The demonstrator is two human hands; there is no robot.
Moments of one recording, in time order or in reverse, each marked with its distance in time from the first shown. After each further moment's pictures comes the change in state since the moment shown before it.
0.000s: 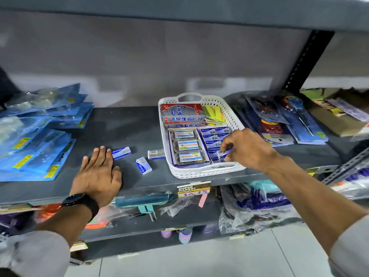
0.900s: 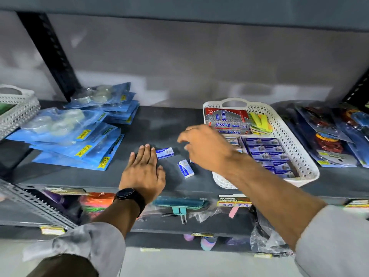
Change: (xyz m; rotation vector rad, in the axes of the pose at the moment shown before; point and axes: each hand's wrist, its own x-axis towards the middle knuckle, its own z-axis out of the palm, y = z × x) left_hand 0.000 -0.001 0.000 0.030 0.008 -0.011; right_hand 0.050 -0.195 0.046 -0.056 0.089 -0.532
